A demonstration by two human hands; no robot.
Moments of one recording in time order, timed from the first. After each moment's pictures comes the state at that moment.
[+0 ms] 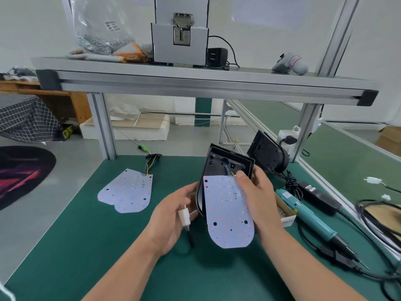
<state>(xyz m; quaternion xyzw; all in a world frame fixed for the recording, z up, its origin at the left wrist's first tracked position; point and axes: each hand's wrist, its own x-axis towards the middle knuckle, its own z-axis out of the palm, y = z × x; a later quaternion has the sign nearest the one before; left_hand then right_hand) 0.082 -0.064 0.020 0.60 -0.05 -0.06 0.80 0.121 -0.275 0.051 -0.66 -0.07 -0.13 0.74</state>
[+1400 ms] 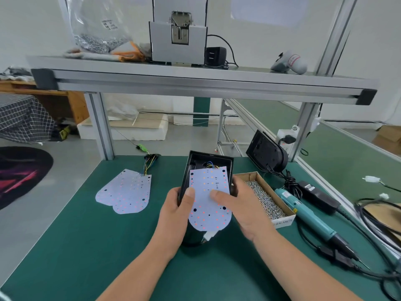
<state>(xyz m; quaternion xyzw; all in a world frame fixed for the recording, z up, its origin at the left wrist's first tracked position) 0.082 -0.081 0.006 0.69 0.04 0.11 0.72 0.126 -0.260 0.033 -0.67 -0.12 0.03 0.73</state>
